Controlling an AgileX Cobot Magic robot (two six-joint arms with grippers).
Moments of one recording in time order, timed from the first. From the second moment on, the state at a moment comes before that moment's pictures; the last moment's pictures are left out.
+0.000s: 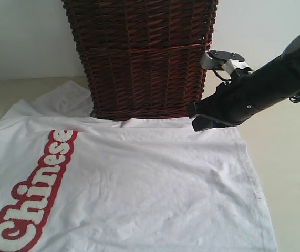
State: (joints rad) left arm 0.16 1.74 -0.71 0.03 0.80 0.15; right arm 0.25 1.79 -1.06 0.86 0.61 -0.77
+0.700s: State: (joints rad) left arm 0.17 1.43 -0.69 0.26 1.08 -0.15; right arm 0.25 1.79 -1.06 0.87 0.62 -0.78
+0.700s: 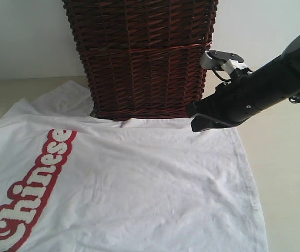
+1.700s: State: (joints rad) left arm 0.14 1.86 -0.91 0.07 0.61 -0.08; right arm 0.27 1.83 -1.06 0.53 0.64 -0.54
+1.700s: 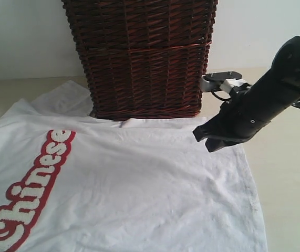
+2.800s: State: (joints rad) left arm 0.06 1.59 -0.89 0.05 0.97 0.14; right arm 0.43 1.91 -0.90 -0.54 0.76 -0.12
